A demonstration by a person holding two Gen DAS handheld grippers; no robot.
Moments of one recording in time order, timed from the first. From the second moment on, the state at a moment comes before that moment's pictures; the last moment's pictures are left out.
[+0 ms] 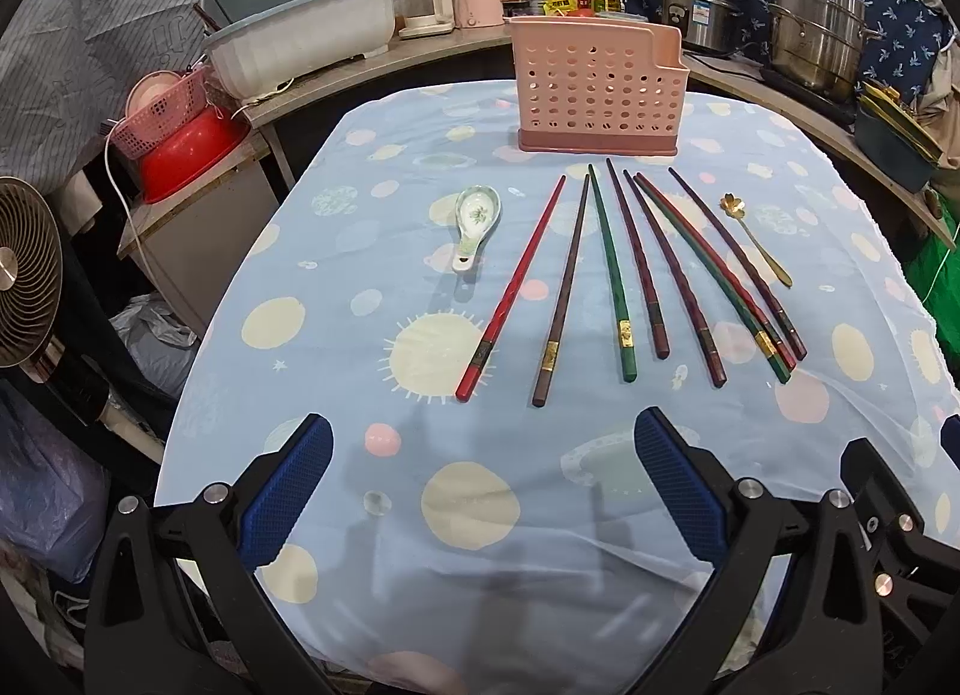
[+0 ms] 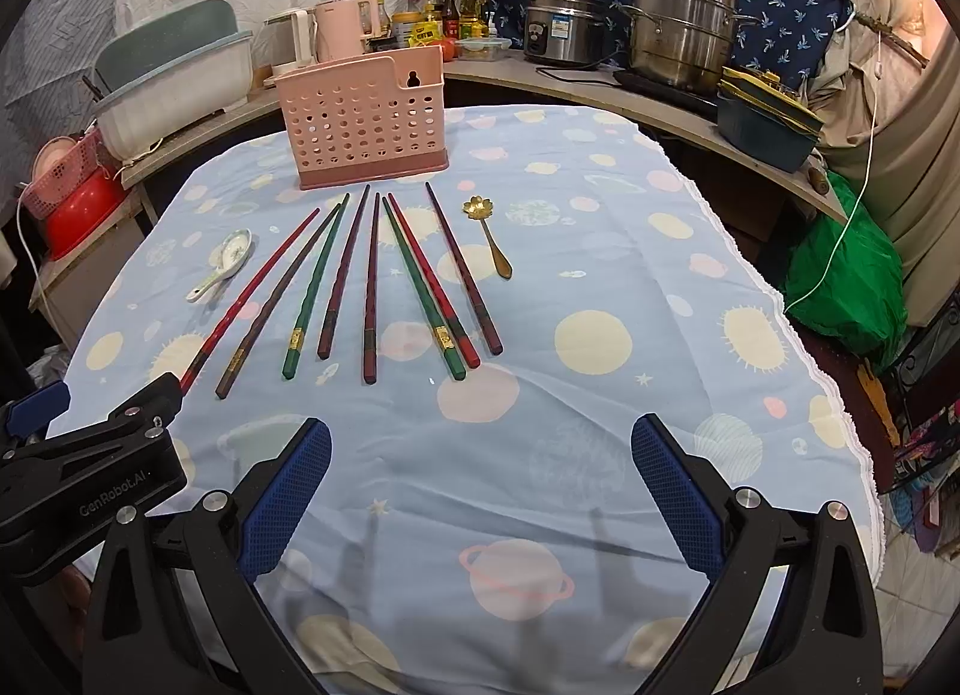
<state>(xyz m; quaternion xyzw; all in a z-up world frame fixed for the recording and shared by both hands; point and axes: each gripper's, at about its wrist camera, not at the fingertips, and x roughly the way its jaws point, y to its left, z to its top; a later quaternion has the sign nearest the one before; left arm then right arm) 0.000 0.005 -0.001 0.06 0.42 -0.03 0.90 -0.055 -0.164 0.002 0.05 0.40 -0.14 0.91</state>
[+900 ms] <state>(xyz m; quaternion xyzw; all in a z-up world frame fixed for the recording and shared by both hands) 0.002 0.003 -0.005 0.05 0.43 -0.04 0.90 -0.055 -0.164 0.001 0.05 0.40 -0.14 0.91</state>
